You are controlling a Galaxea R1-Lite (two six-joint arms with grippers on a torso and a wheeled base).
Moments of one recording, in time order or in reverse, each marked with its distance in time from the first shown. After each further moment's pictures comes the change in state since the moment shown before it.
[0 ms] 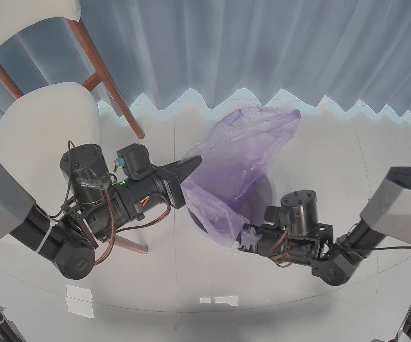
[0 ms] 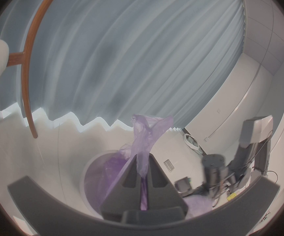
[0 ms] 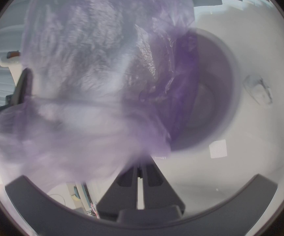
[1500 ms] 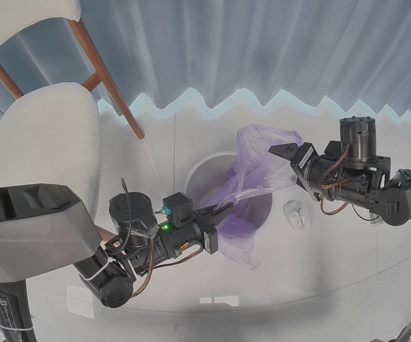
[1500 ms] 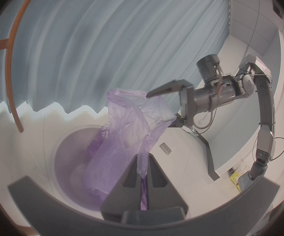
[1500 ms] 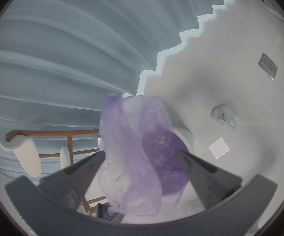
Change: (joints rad) left arm -0.124 0.247 0.042 -0.207 0.031 0.151; right arm -0.150 -0.366 -0.177 0.448 -0.191 0.258
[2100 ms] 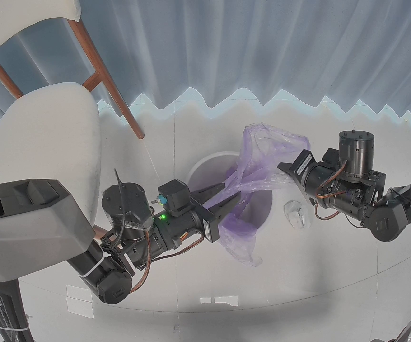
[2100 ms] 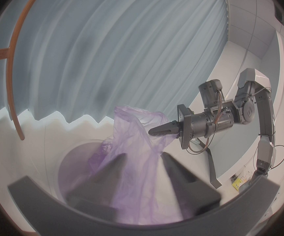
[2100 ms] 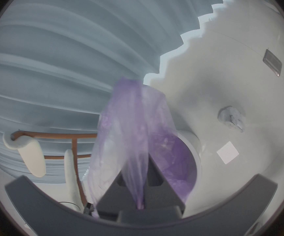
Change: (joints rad) left arm -0.001 -0.036 -0.028 -0.020 0.020 -0.021; right arm -0.012 0.058 0.102 -0.246 0.005 0.003
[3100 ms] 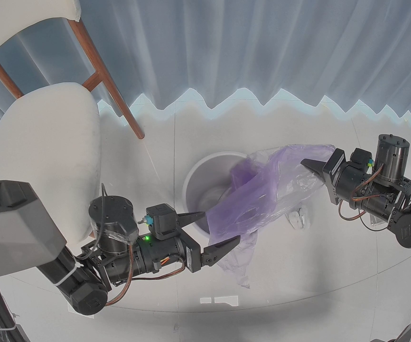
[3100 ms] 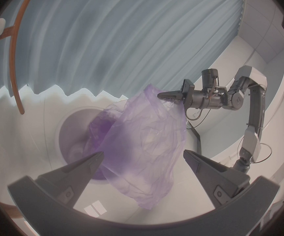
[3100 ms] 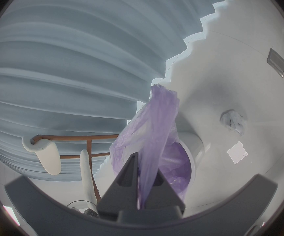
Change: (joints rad) left arm 0.011 -0.125 0.183 0.178 -0.082 -0.030; right arm -0.125 -0.126 0.183 -0.153 0.194 0.005
